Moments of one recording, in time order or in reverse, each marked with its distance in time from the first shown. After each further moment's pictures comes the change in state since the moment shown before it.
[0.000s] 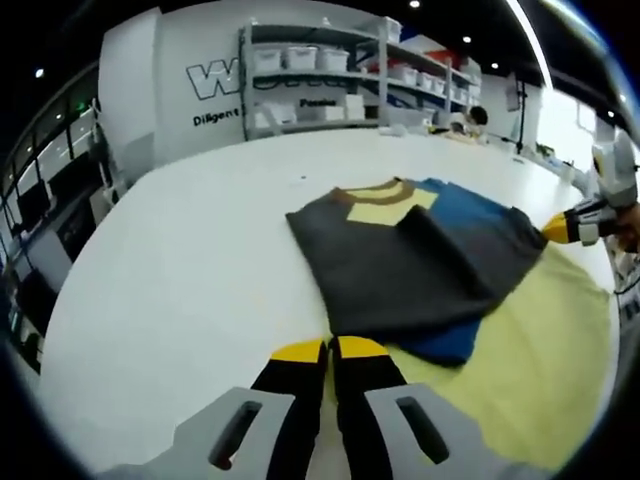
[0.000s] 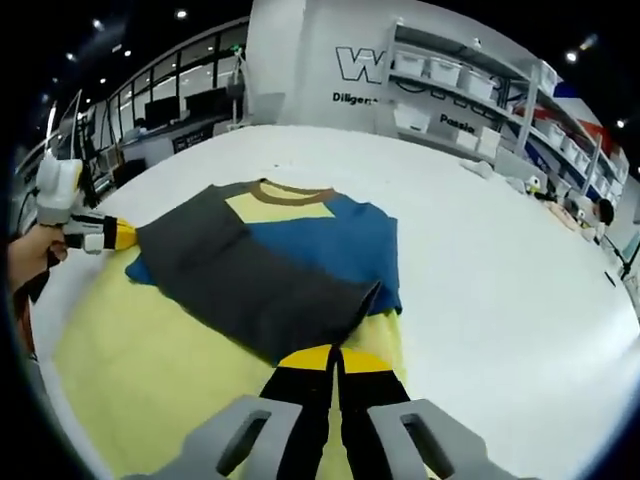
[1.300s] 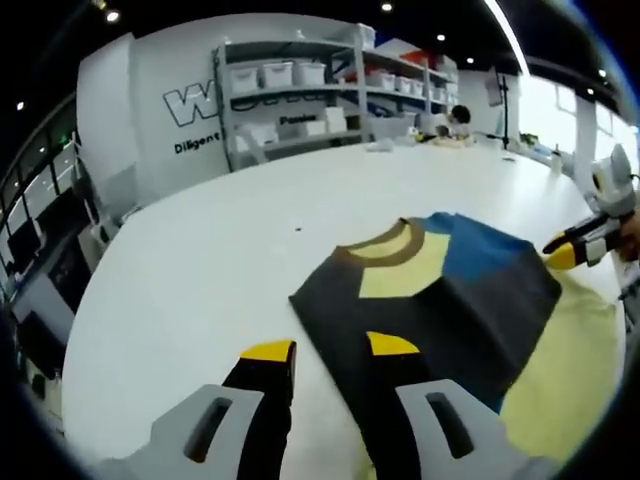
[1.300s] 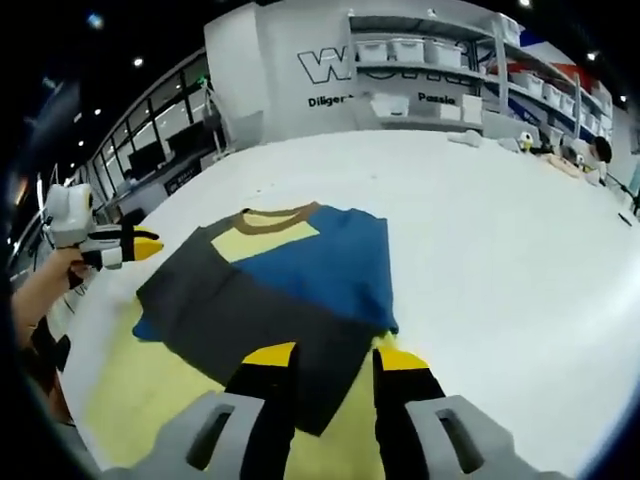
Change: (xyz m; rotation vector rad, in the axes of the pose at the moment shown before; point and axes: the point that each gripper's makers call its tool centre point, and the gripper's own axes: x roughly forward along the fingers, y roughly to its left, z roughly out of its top) left arm 0.050 0.002 0.082 0.106 -0.060 -0.051; right arm 0.020 -0.014 0.023 0.222 -0.031 0.076
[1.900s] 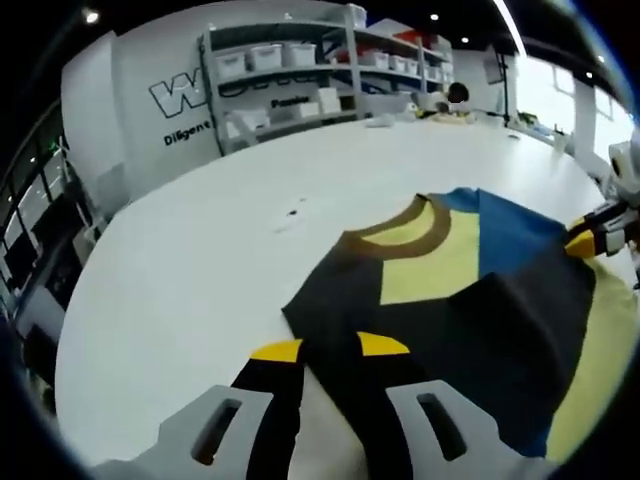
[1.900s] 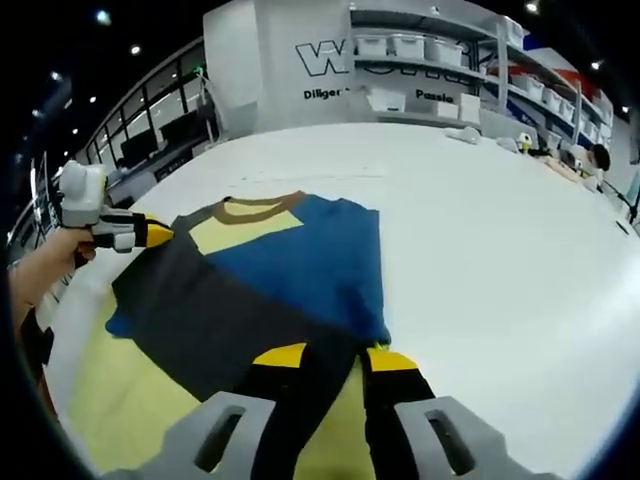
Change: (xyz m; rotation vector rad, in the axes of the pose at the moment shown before) left arm 0.047 0.008 -0.011 0.050 0.069 -0.005; right arm 0.020 -0.009 -0.004 -0.043 0.030 -0.049
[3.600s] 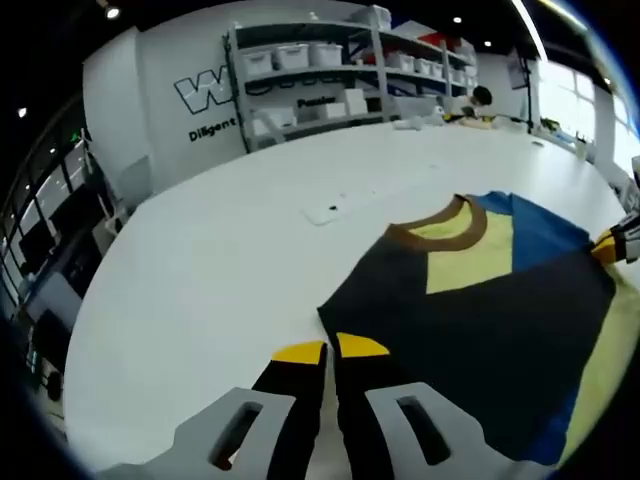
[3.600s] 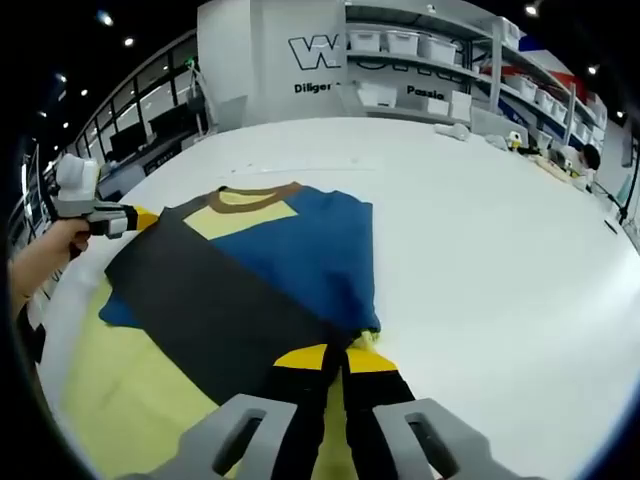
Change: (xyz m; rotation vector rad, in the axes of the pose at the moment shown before) left arm -0.012 0.033 -0.002 -0.035 -0.006 0.103; right arm -0.010 -0.006 -0.007 -0.001 0.021 -0.057
